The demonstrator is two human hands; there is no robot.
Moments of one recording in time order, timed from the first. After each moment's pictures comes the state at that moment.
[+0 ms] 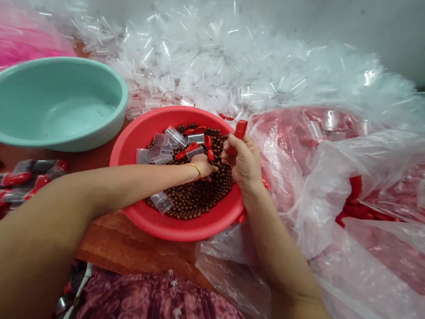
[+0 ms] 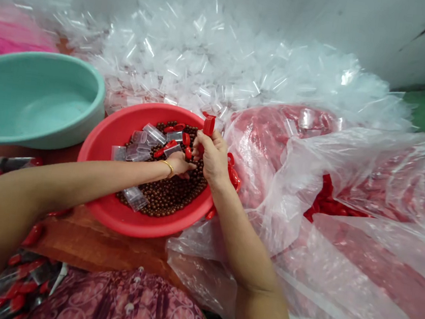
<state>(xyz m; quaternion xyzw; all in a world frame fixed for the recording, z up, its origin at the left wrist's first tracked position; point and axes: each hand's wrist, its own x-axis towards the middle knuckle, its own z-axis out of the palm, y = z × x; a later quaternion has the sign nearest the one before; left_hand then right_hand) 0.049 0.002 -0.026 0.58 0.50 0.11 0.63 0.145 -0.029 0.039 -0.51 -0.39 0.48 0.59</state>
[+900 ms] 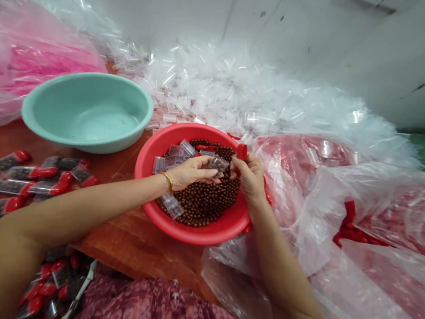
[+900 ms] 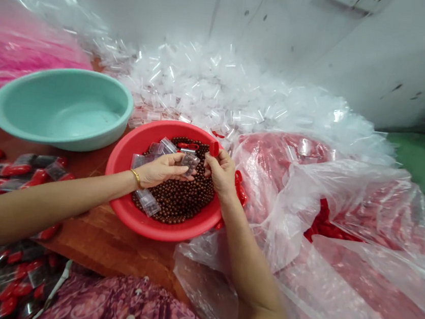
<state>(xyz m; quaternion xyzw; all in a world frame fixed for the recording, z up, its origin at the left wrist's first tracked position) -0.031 -0.026 0.033 0.47 0.28 0.29 0.78 0.140 -0.034 0.033 -0.50 -0.48 0.43 0.58</state>
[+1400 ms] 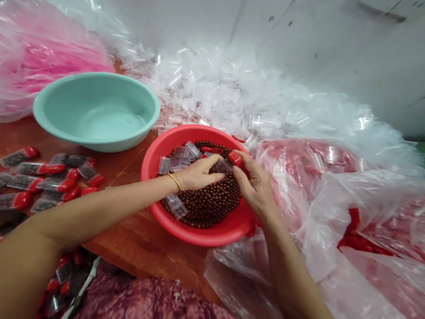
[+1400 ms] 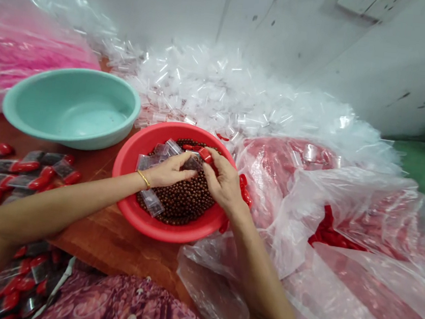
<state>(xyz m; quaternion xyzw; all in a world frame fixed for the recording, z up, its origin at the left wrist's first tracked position) -0.030 -0.017 0.026 0.76 0.30 0.31 0.49 0.141 -0.056 0.050 -0.51 -0.73 0.18 0.41</state>
